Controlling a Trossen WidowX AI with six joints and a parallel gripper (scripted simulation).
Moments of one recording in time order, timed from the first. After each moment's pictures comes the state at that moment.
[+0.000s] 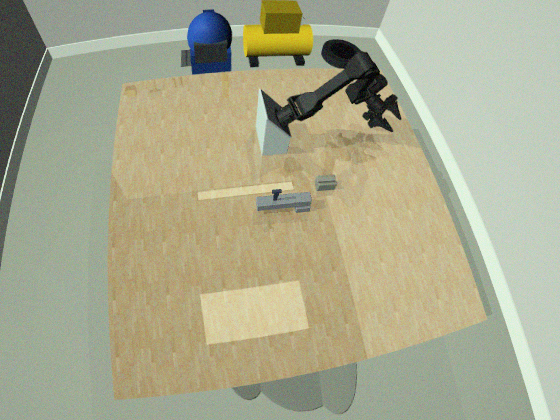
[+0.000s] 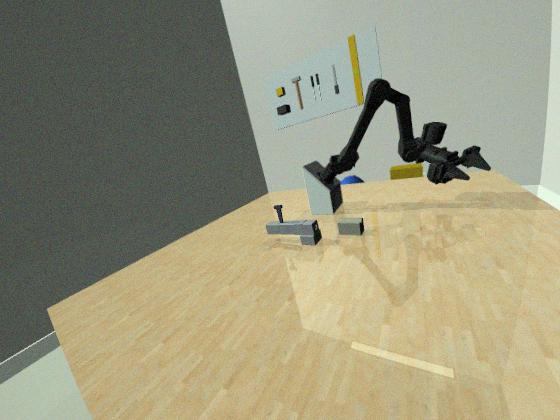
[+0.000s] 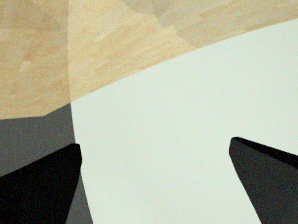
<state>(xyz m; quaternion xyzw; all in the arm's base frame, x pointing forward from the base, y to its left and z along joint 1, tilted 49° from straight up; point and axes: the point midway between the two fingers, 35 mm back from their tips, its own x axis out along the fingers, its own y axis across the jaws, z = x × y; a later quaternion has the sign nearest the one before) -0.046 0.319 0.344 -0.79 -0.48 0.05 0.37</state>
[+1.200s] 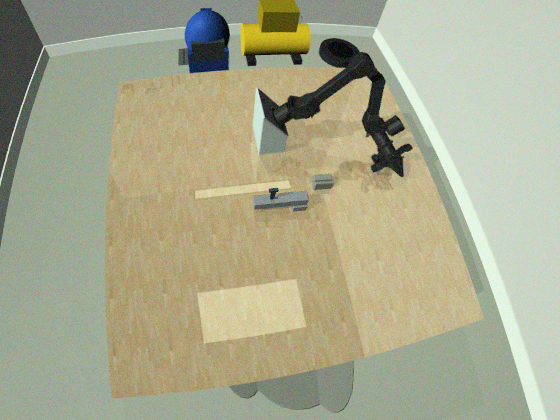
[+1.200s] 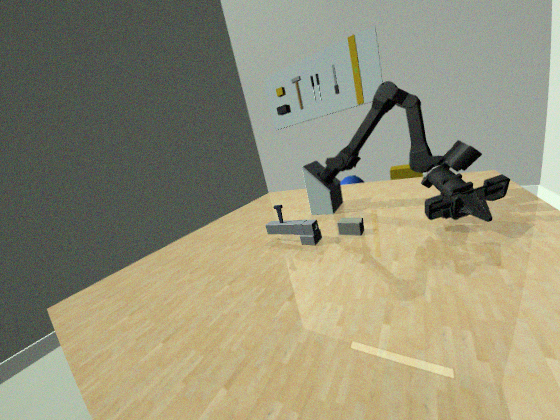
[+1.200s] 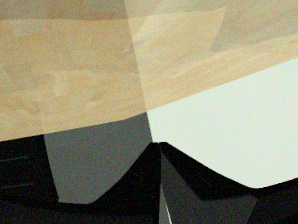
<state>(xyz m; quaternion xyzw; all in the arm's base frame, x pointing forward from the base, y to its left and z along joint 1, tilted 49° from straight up) 0.156 0.382 0.298 -0.82 -0.34 0.13 0.44</state>
